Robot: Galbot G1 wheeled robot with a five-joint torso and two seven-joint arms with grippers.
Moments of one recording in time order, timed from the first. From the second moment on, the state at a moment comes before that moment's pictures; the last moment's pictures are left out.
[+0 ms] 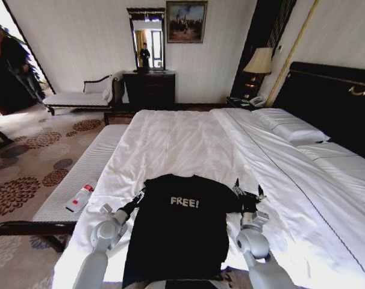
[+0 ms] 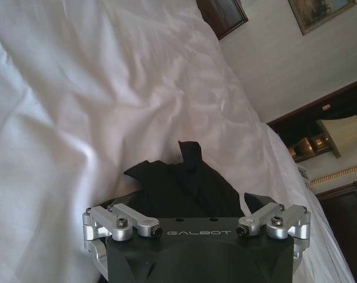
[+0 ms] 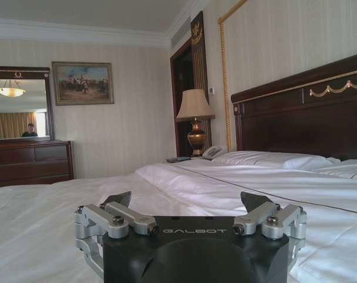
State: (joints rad) left arm 1.29 -1.35 -0.57 -1.79 -1.25 0.47 -0.16; right arm -1.43 1.32 0.53 1.91 0.28 0.13 0.43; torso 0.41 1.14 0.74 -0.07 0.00
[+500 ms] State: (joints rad) left arm 1.26 -1.37 -0.59 -1.72 -1.21 0.44 -0.17; right arm -1.41 1.31 0.51 1.88 0.27 0.13 0.43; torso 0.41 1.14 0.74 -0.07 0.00
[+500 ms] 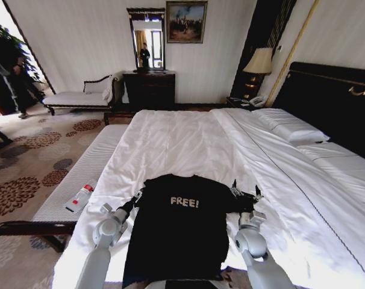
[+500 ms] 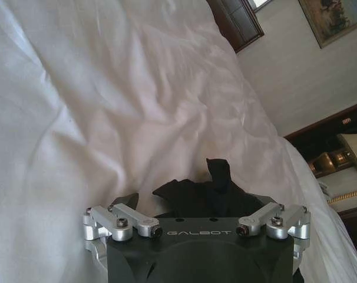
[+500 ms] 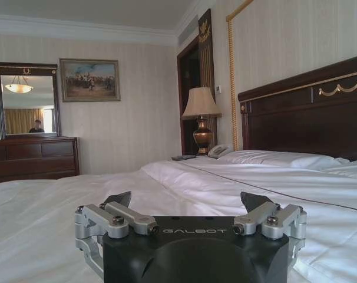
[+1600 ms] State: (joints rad) left arm 1.25 -1.39 -0.60 -1.70 -1.12 0.40 -0.15; right arm -1.40 1.32 0.50 1.85 0.24 0.15 0.43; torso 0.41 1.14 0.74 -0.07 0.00
